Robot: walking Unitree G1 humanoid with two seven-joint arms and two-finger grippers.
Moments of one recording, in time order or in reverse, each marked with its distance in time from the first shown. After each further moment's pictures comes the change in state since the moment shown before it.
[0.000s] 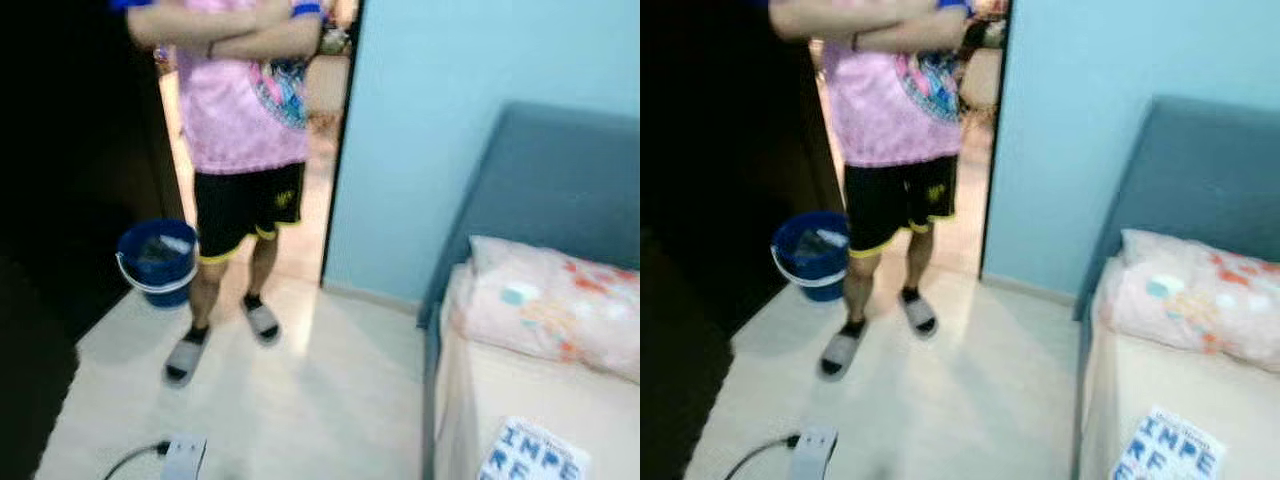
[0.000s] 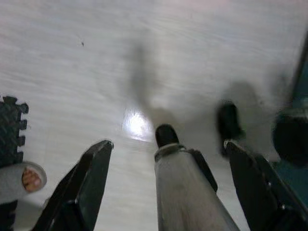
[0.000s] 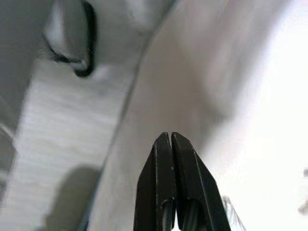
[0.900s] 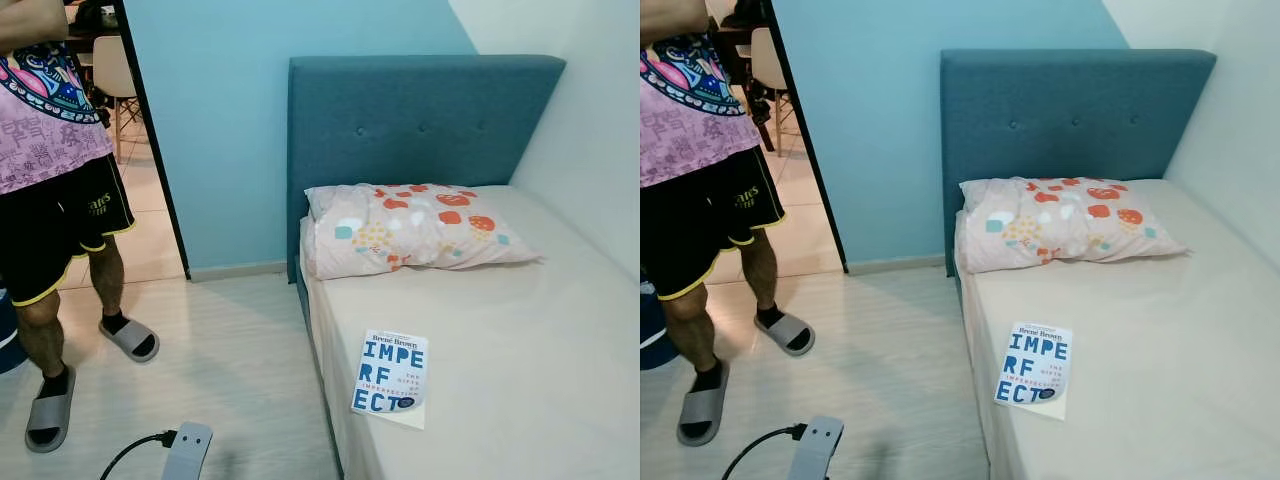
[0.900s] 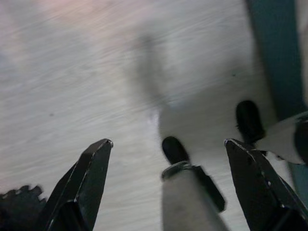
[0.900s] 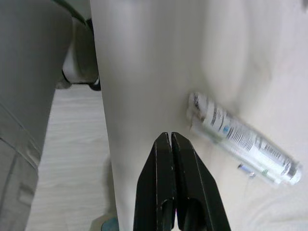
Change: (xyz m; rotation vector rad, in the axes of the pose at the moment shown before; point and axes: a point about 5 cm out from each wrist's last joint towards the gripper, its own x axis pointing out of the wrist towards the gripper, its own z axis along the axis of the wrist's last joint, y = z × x) left arm -0.001 0.006 0.003 0.102 -0.026 0.064; right arm 0.000 0.002 0.019 0.013 -0.062 0.034
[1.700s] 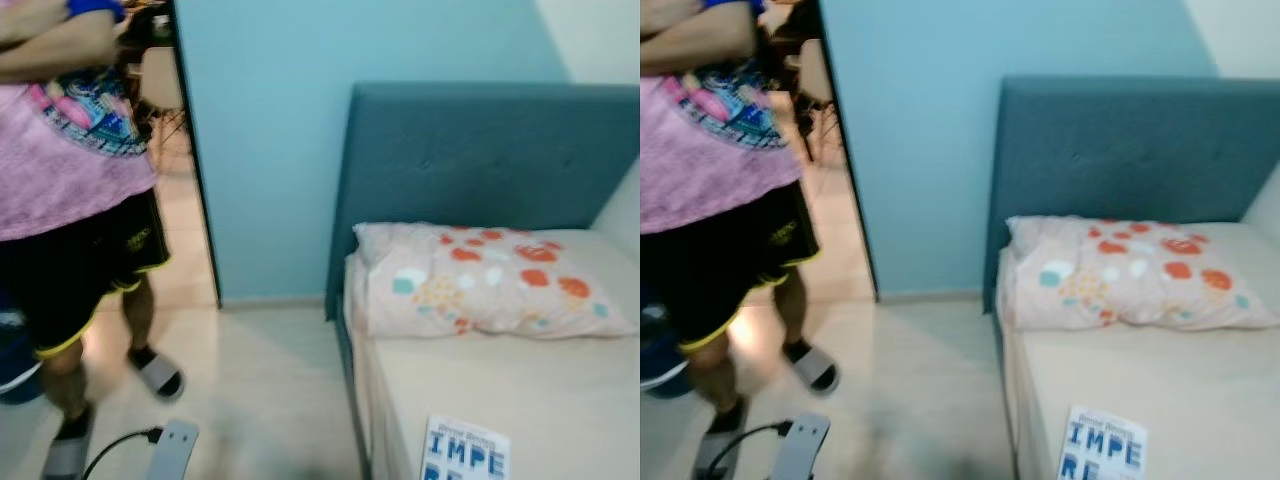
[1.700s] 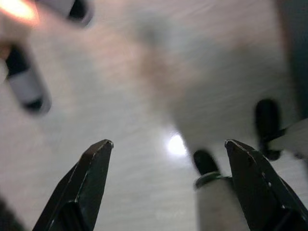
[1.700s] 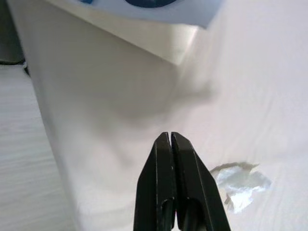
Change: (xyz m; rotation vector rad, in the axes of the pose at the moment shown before) left arm 0.001 0.006 0.009 0.017 -0.028 0.007; right arm -0.011 -0.057 -0.040 0.040 0.040 -0.208
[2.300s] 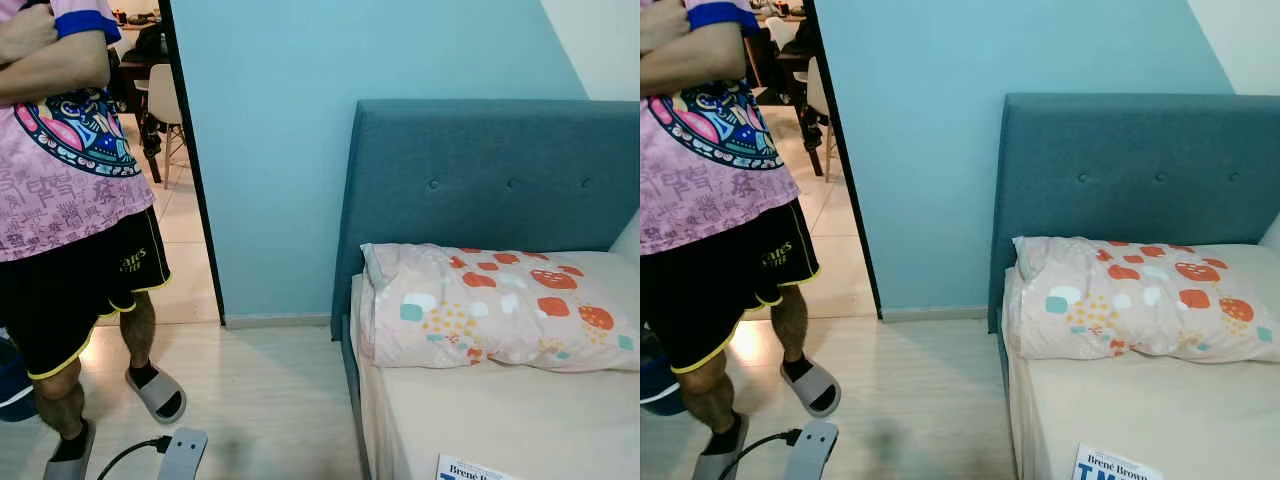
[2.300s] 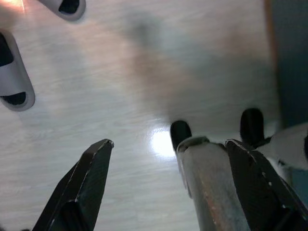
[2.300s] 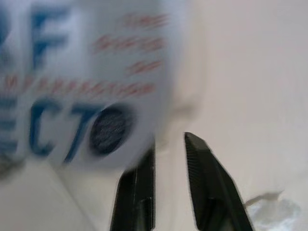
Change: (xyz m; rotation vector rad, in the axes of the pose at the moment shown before) left arm -0.002 -0.003 -0.011 -0.071 0.017 -0.019; right arm 0.000 -0.021 0.018 0.472 -0.072 -0.127
